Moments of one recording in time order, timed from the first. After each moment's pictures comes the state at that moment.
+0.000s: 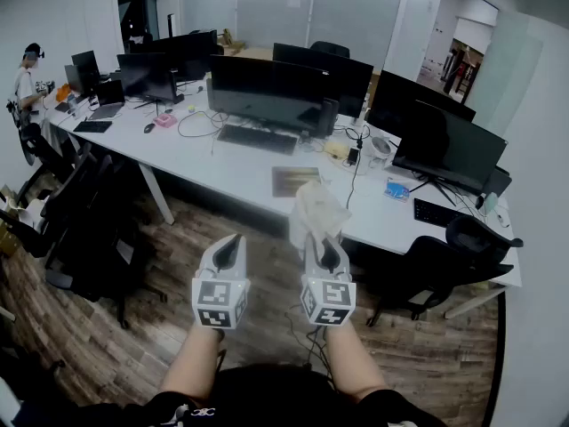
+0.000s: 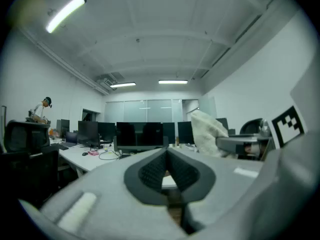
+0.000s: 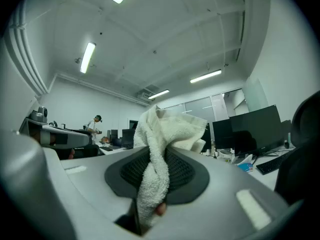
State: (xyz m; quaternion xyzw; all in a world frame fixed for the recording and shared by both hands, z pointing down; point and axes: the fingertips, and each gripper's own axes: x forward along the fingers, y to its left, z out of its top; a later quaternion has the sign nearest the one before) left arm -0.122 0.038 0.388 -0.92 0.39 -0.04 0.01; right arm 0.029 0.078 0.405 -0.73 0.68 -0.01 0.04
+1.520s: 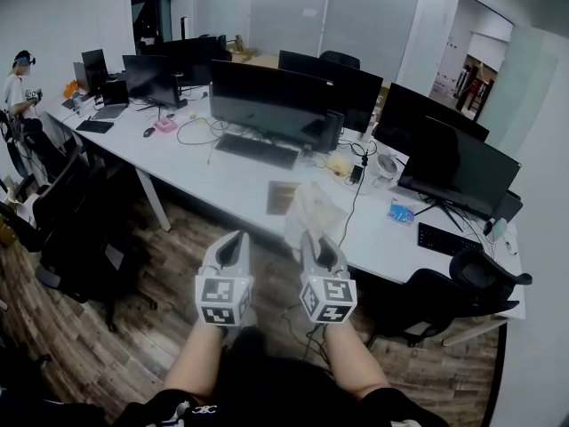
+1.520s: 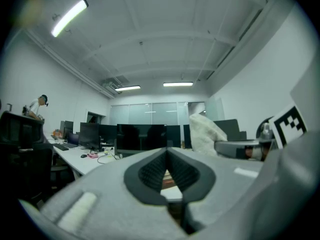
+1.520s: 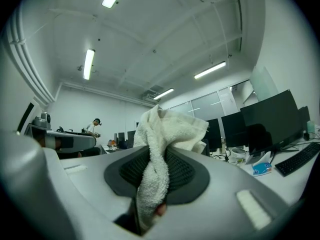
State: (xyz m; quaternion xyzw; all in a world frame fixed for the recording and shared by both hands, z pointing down) left arm -0.062 -0.014 0.395 -0.90 0.43 -0.02 0.02; right arm 0.078 0.014 0.416 -0.69 0.72 -0.03 0.06
